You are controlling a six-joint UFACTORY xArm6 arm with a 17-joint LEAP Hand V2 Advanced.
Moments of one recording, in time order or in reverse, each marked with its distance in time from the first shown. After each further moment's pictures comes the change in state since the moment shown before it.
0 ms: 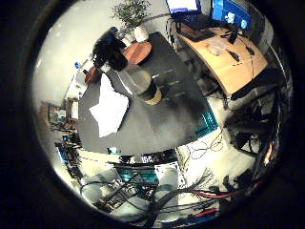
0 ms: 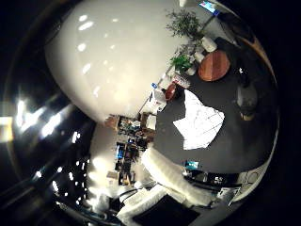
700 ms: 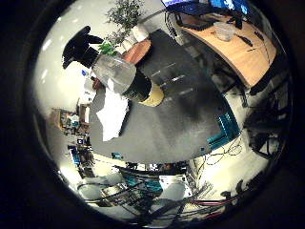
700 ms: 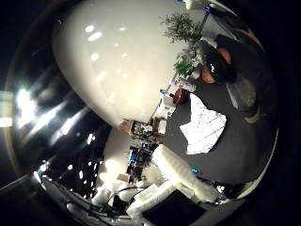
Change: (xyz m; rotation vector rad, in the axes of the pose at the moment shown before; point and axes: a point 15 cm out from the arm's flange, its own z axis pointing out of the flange) arm 0.074 -0.017 -0.007 0.113 -0.147 0.008
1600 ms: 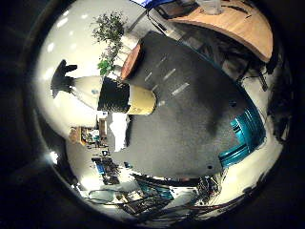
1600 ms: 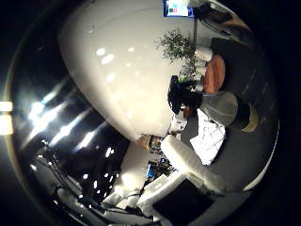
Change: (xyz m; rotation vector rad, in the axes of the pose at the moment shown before) arm 0.096 0.001 0.005 0.095 -0.230 0.160
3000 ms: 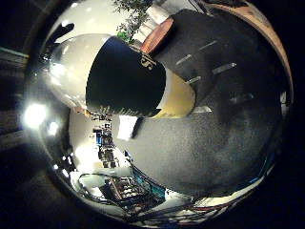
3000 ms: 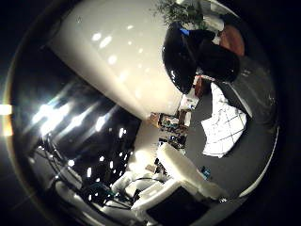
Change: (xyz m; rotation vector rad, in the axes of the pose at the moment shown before) arm -0.022 -0.005 0.095 -0.301 -0.109 -0.116
